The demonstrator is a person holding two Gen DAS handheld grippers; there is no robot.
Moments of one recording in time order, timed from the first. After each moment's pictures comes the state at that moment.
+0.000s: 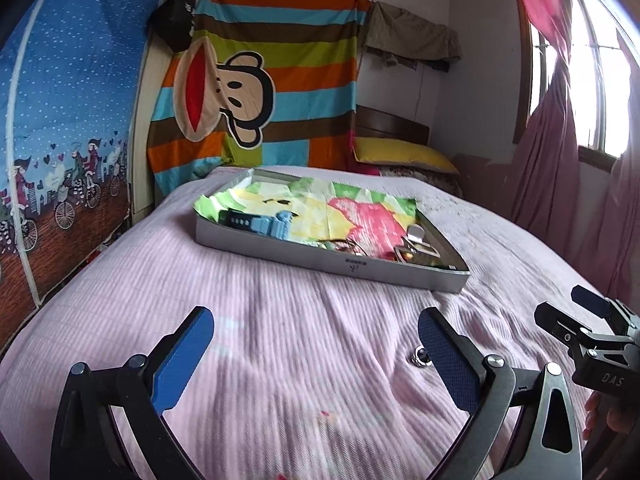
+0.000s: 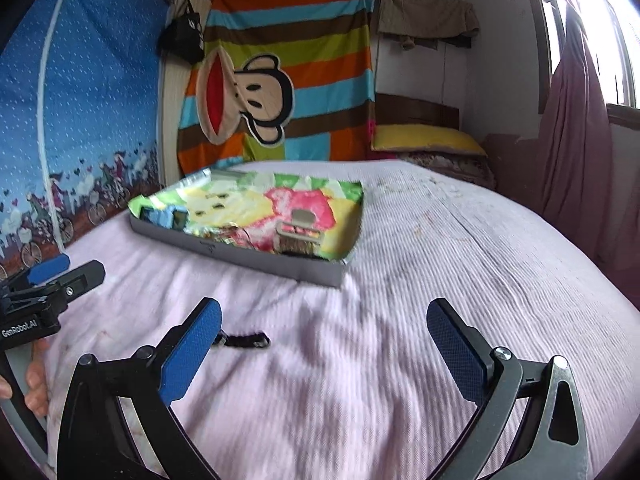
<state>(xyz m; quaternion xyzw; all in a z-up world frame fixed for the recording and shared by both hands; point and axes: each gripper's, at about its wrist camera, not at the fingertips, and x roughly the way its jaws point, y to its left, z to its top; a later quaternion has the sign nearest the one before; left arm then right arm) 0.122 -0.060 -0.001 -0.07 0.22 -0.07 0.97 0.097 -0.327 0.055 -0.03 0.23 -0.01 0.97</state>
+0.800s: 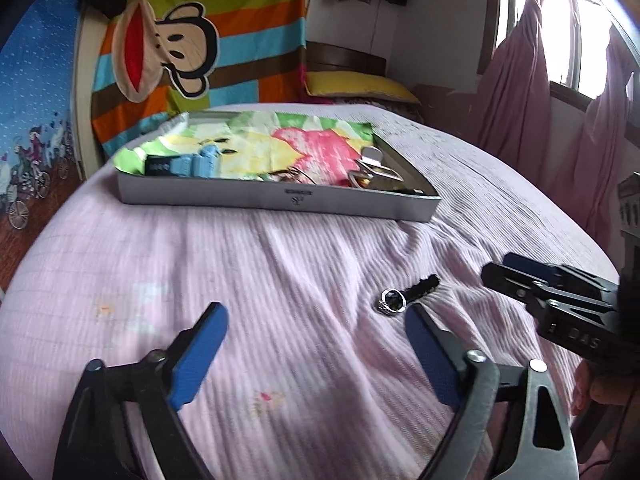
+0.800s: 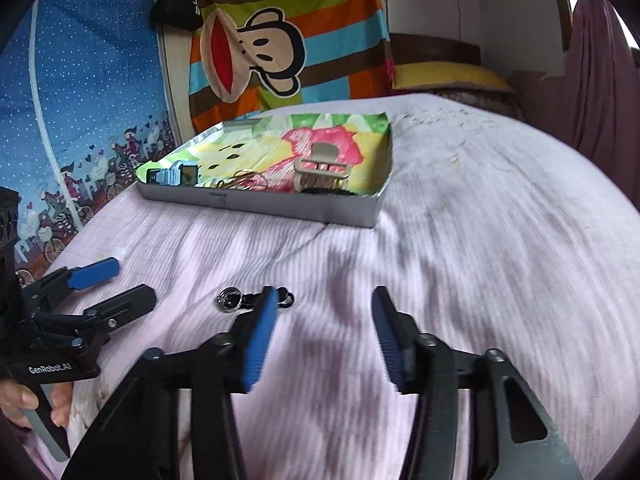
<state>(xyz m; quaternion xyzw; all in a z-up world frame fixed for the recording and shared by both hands) 0.148 -0.096 -0.022 -0.02 0.32 -0.16 0.93 0.131 -0.323 0.015 0.03 0.33 0.05 0.94</state>
